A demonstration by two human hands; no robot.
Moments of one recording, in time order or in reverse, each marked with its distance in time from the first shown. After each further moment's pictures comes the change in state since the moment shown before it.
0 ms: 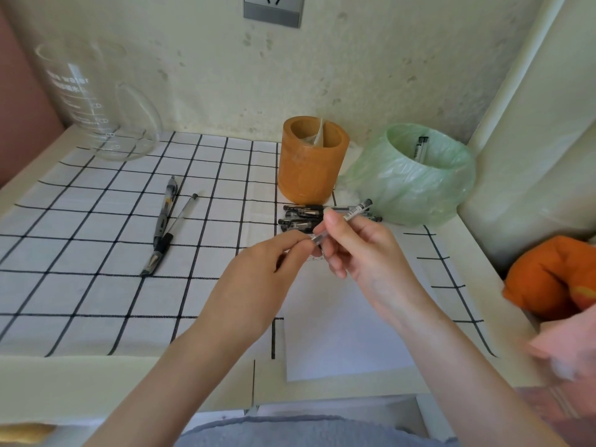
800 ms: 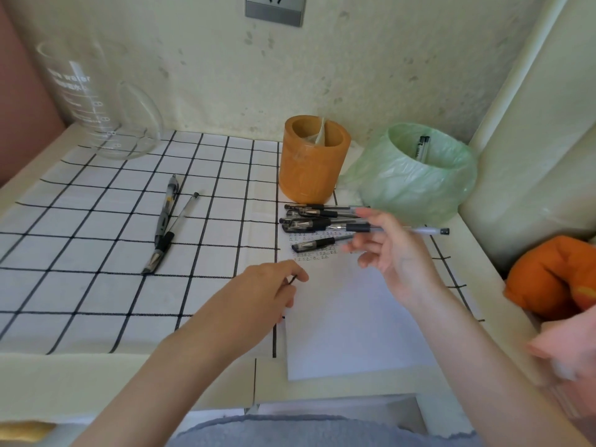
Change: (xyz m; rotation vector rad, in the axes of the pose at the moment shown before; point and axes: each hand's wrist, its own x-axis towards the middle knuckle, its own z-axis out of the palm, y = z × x) left_hand 0.000 -0.024 0.004 0.211 -0.291 -0.137; right_hand 0.023 0.014 -0.042 0.067 0.270 0.131
